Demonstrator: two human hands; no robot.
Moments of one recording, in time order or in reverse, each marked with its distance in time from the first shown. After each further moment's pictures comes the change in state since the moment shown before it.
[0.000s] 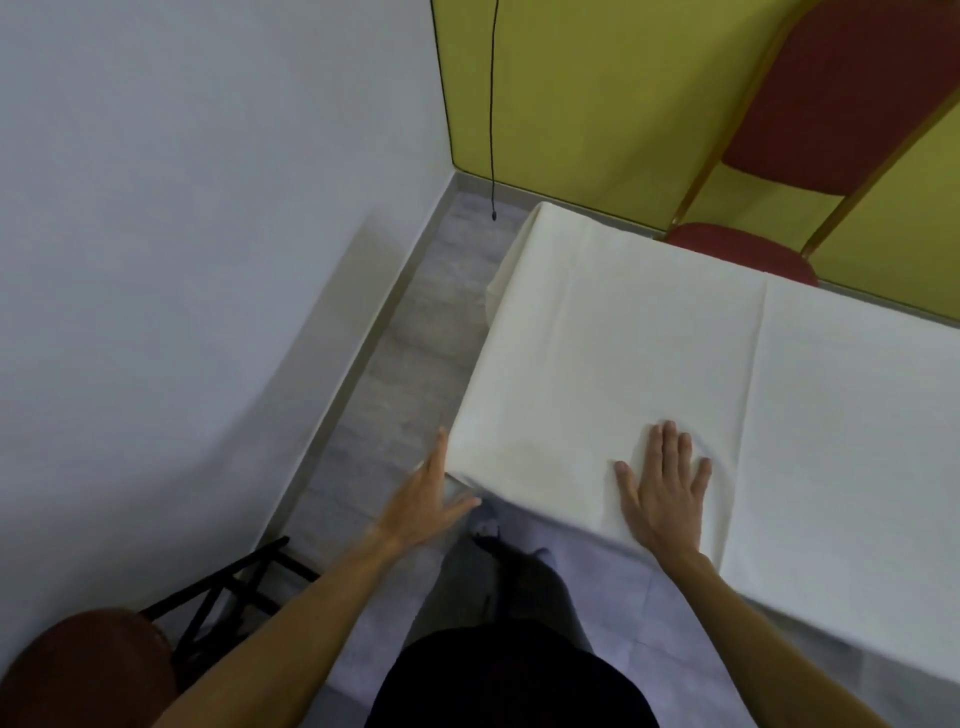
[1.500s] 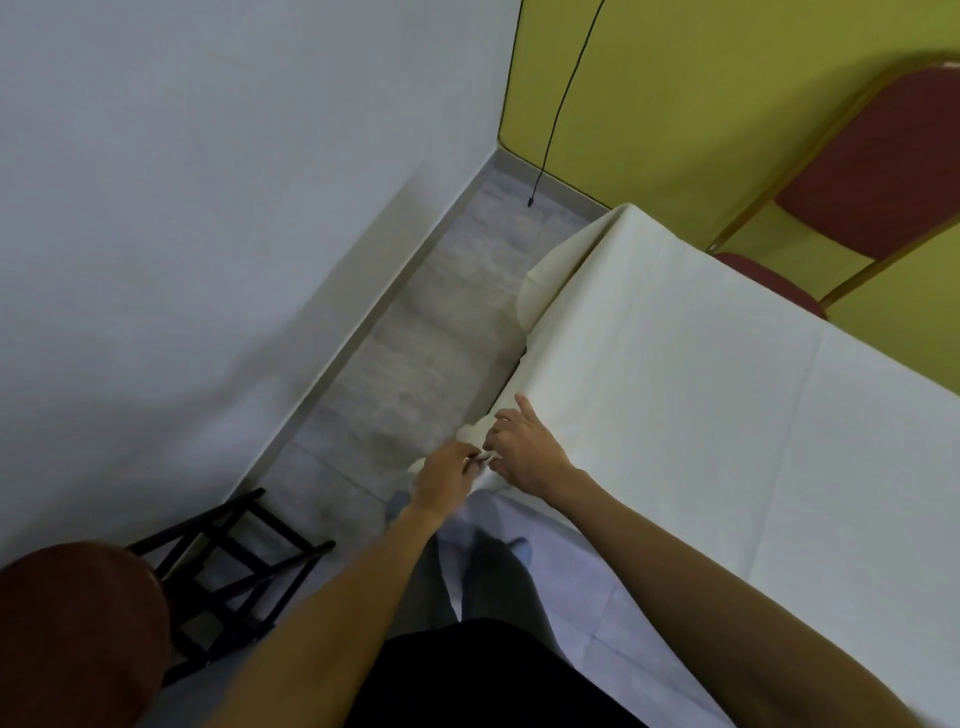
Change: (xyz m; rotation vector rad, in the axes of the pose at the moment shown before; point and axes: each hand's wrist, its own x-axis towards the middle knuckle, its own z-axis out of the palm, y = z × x) left_hand 0.004 -0.043 0.001 -0.164 0.115 -0.194; right_hand 0.009 -0.251 -0.002 -0.352 -0.293 -0.926
